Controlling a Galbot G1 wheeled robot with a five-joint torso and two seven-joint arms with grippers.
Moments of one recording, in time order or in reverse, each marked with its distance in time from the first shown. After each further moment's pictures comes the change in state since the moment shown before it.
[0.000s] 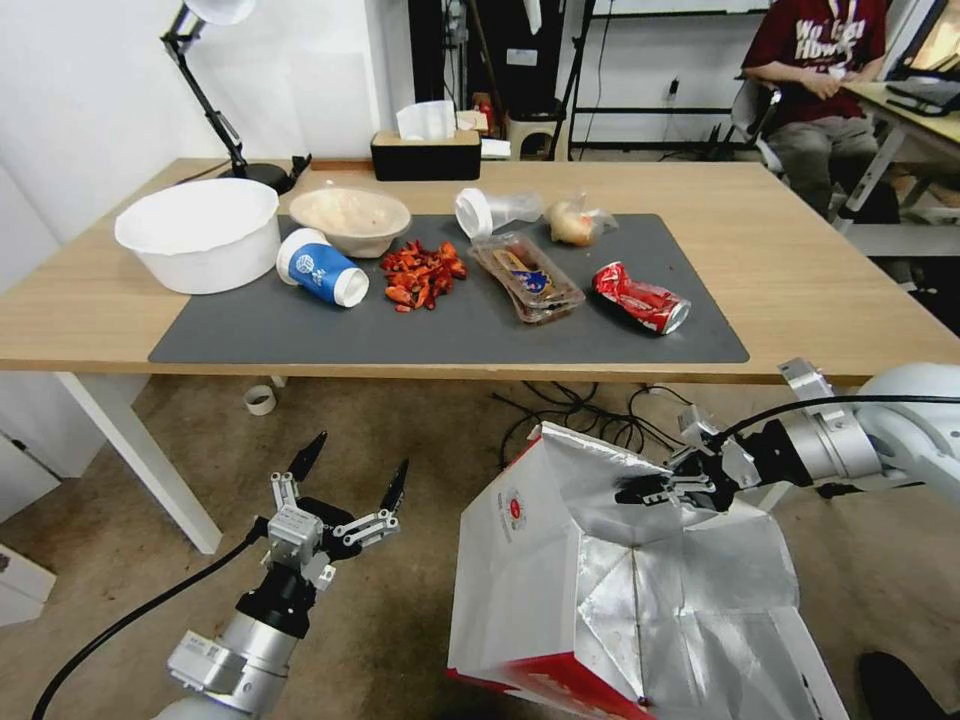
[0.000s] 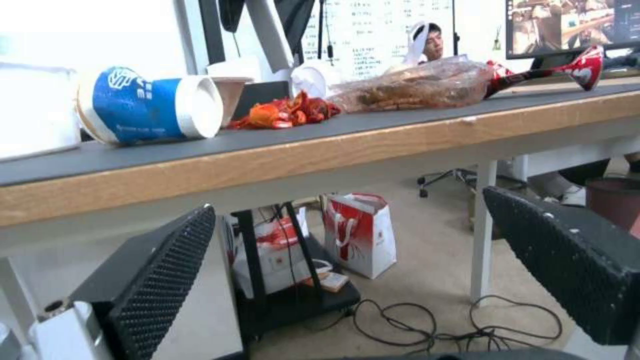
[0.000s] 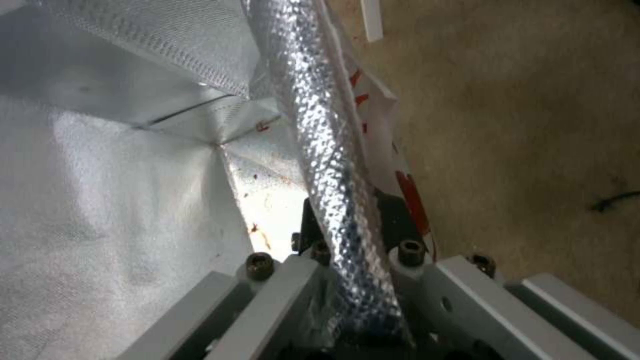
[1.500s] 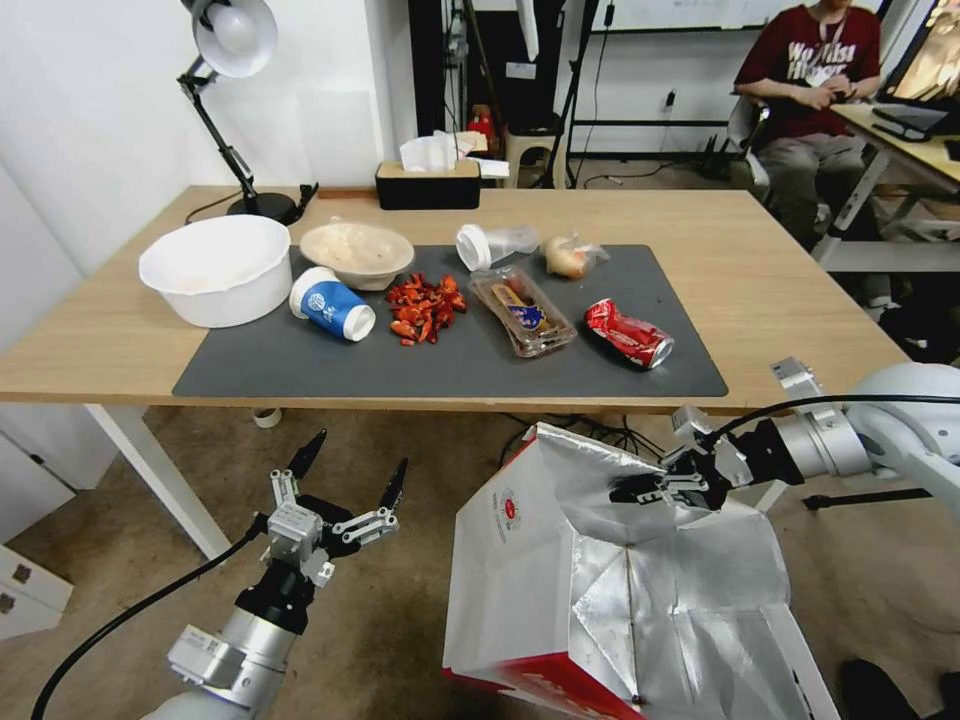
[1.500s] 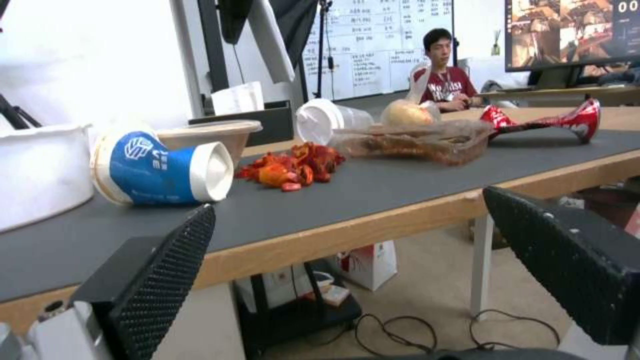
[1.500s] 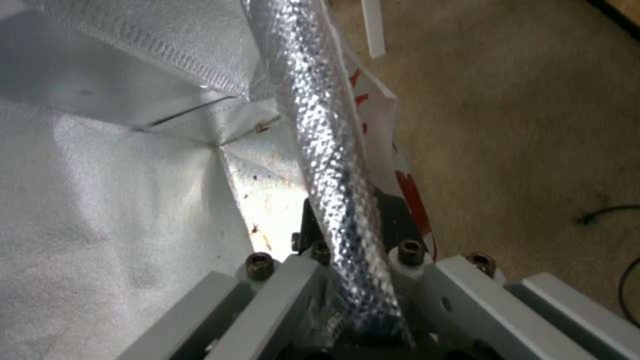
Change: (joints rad) left arm -0.014 0.006 0.002 0.009 -0.002 0.010 -0.002; right arm 0.047 0.008 -0.042 -0.012 -0.006 -0.001 -0.001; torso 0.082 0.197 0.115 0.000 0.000
